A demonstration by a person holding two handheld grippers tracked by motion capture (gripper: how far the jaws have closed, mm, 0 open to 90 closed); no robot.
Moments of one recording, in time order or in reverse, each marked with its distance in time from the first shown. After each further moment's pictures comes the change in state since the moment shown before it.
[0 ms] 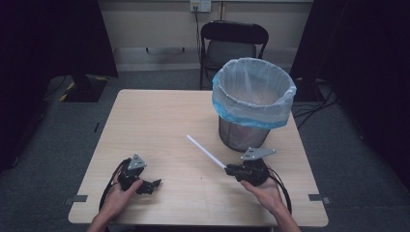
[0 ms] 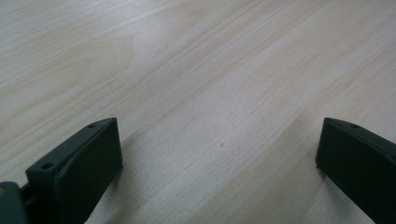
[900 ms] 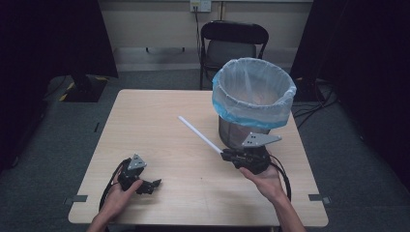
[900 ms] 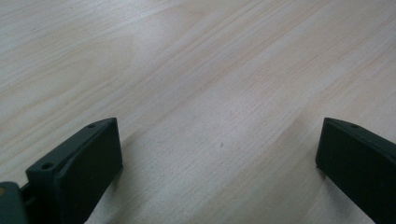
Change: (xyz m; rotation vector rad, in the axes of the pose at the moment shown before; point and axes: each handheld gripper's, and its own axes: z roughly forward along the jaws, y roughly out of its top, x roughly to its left) left arm 0.000 0.000 0.000 0.000 0.000 -0.001; right arm 0.009 0.052 -0.026 -0.131 0.025 -0.068
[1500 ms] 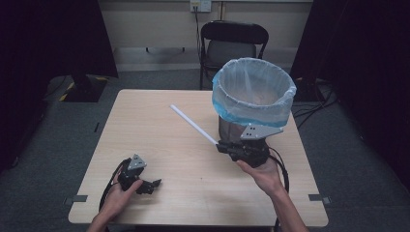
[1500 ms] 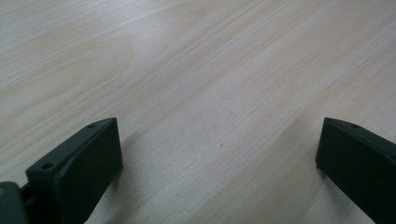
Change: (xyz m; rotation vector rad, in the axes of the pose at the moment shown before) left arm 0.000 0.000 0.000 0.000 0.000 0.001; right arm 0.010 0.036 -0.009 -0.073 0.019 -0.047
